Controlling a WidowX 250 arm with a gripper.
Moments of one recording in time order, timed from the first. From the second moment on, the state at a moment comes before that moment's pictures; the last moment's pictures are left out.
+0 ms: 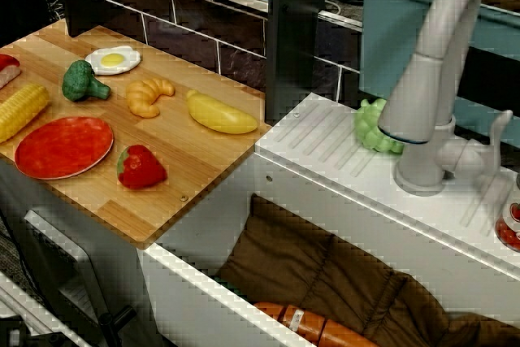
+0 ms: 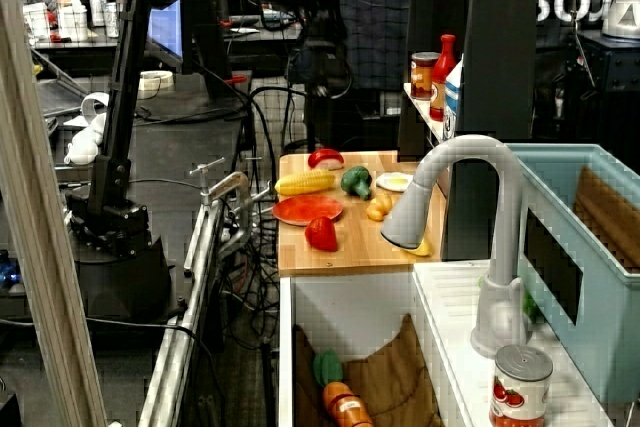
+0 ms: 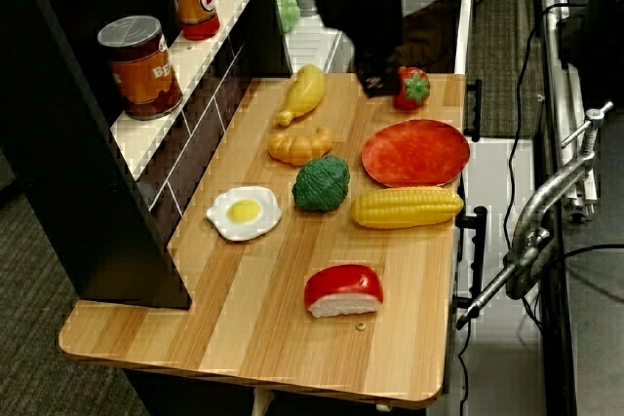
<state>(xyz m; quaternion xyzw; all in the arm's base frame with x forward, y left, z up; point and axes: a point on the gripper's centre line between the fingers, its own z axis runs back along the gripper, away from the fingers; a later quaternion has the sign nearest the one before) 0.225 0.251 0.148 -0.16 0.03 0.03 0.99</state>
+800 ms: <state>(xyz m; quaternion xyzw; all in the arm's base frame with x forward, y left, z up) 0.187 0.271 0.062 -0.01 -0.10 0.16 0.98</state>
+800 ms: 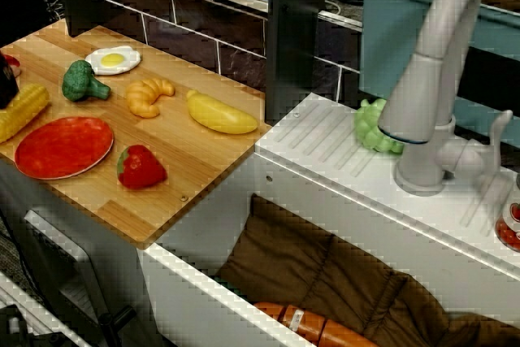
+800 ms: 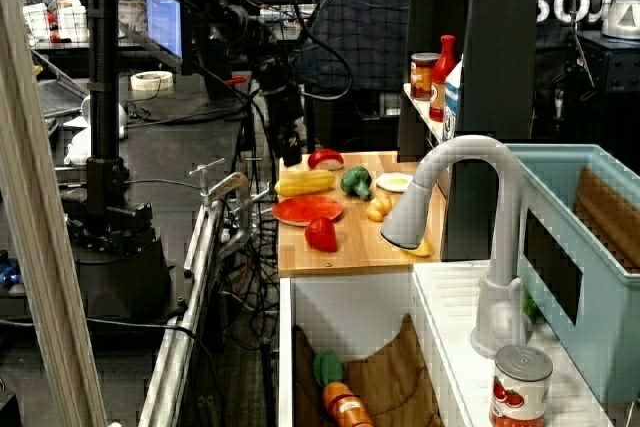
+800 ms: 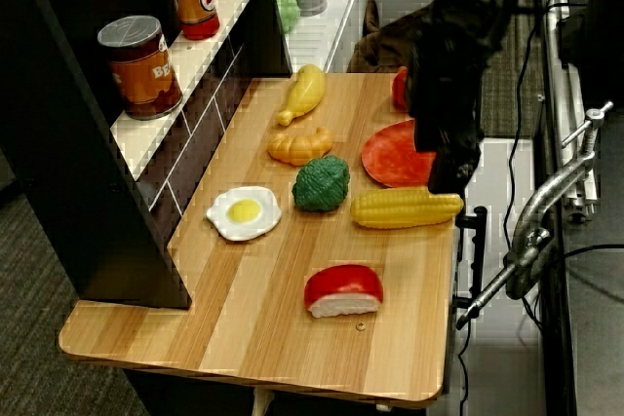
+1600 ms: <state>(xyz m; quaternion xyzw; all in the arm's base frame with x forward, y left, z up) 0.182 0.263 0.049 -0.05 -0.11 0.14 0.98</state>
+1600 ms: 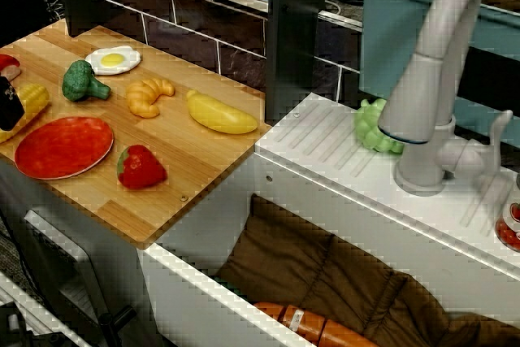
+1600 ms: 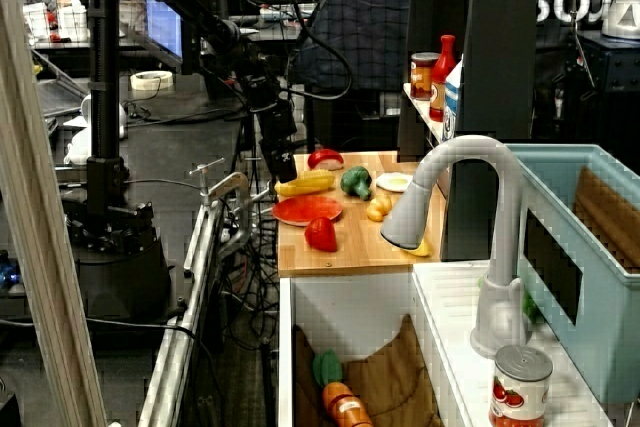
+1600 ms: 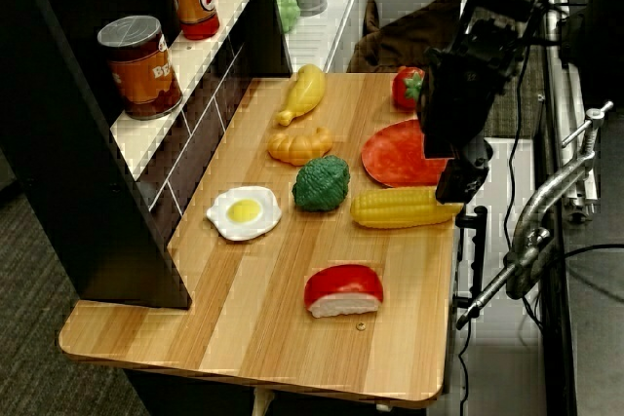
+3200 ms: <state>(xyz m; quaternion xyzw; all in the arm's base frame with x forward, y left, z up) 0.232 0.269 0.066 -0.16 -0.07 0.14 0.98</state>
